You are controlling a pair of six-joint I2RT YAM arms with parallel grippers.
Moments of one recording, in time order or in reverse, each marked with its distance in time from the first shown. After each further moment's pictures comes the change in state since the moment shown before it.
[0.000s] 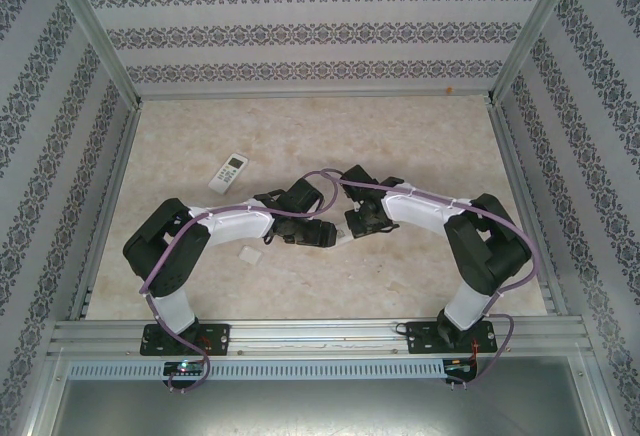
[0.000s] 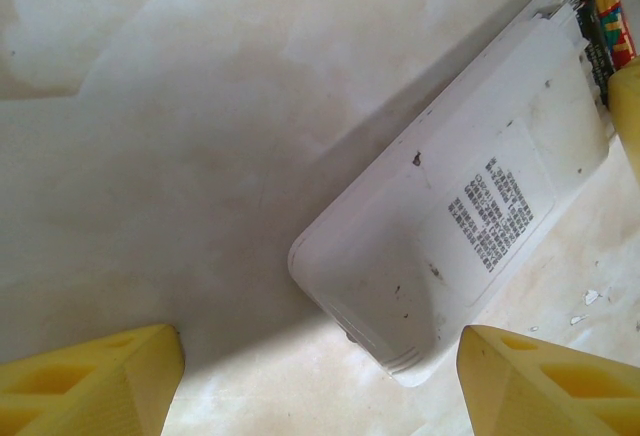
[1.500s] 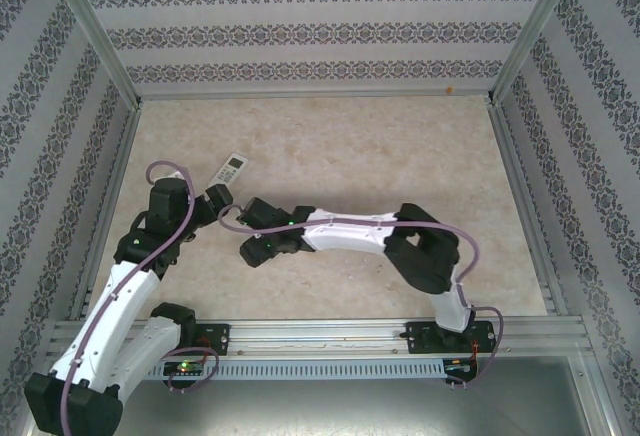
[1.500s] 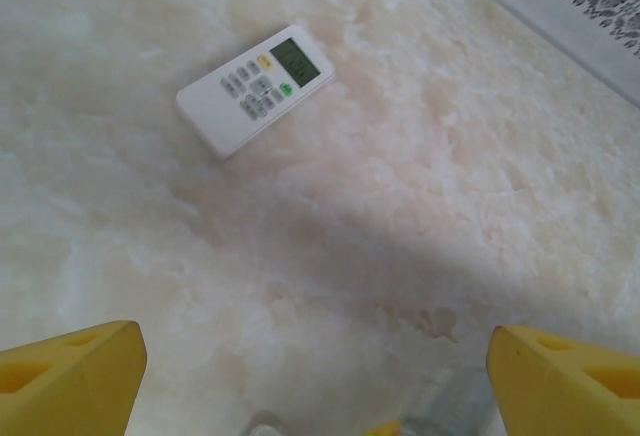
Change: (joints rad) left arm 0.550 -0.979 -0.303 -0.250 -0.248 -0.052; right arm 0.489 0.354 0.464 0.192 -0.093 0.044
